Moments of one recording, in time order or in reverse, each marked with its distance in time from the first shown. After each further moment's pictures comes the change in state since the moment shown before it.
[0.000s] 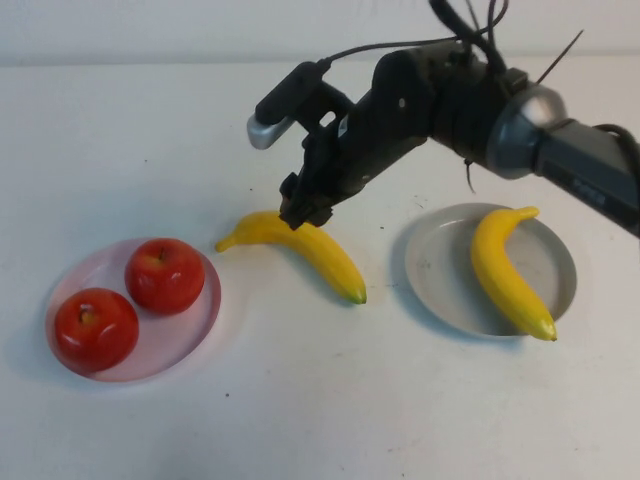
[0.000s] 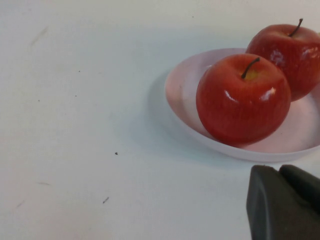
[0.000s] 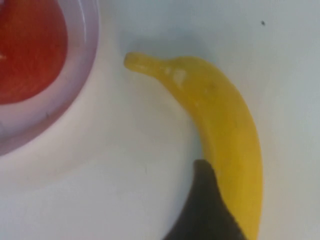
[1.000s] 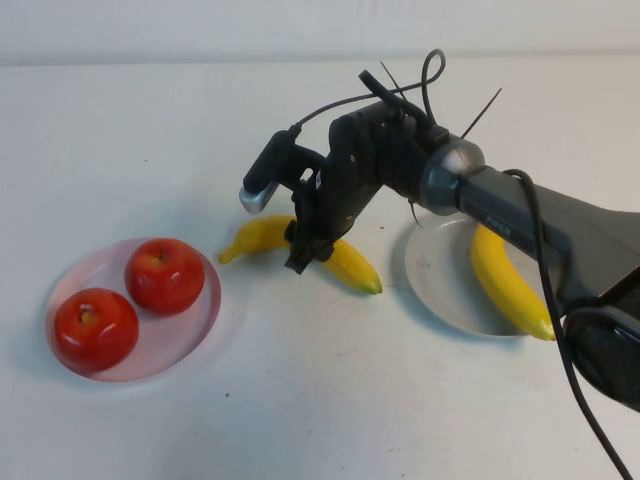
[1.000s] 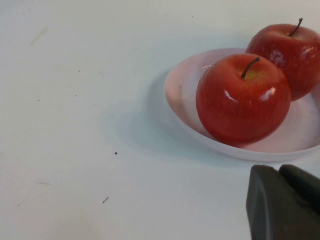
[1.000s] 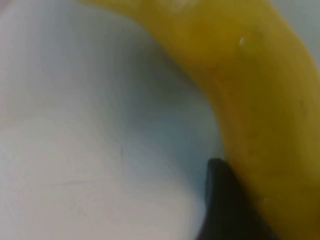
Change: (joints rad) right arm 0.023 0.256 -0.205 -0.123 0.082 -0.057; left arm 0.000 0.000 0.000 0.000 0.000 0.000
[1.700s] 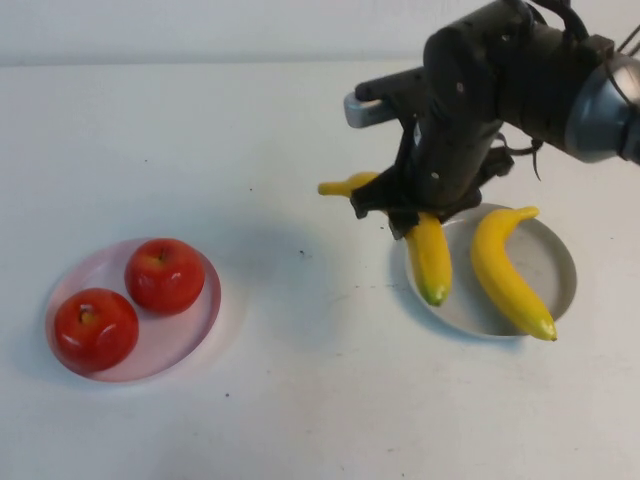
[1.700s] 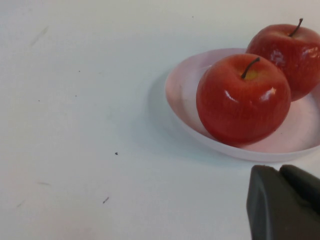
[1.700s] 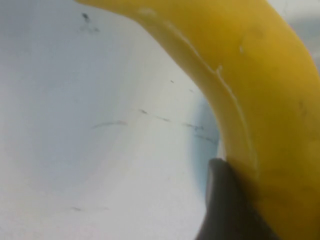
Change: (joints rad) right arm -0.045 -0.419 0.337 -0.161 0.233 0.781; left arm 0.000 0.000 0.000 0.000 0.000 0.000
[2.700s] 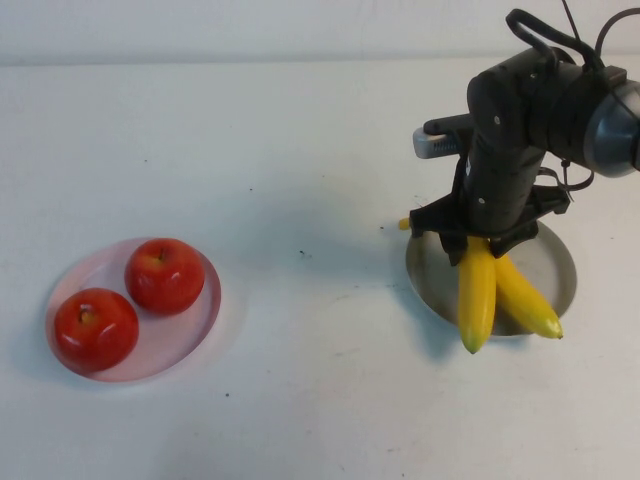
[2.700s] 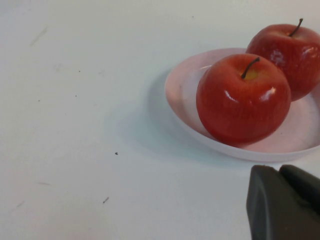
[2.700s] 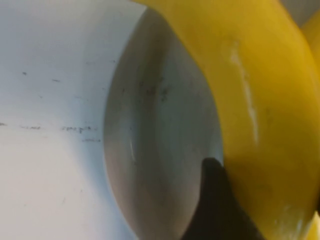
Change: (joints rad) right arm -0.114 0.037 0.135 -0.047 -0.024 0.131; left arm 0.000 0.000 0.000 0.000 0.000 0.000
